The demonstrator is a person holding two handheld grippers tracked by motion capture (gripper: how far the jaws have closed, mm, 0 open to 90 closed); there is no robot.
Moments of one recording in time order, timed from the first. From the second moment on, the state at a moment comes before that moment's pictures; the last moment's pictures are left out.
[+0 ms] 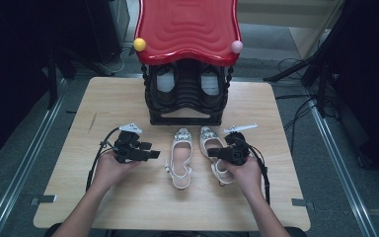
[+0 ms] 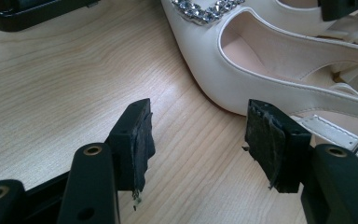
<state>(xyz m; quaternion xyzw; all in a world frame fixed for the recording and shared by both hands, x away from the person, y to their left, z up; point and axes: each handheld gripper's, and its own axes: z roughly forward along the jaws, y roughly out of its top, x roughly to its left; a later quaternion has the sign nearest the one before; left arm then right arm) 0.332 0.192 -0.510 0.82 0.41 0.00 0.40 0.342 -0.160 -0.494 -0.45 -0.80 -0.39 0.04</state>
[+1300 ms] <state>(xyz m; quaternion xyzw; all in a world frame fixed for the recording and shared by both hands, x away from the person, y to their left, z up) 0.332 0.153 -0.526 0.82 0.40 -0.04 0.40 0.364 -0.193 -0.512 -0.47 -0.80 -0.37 0.02</state>
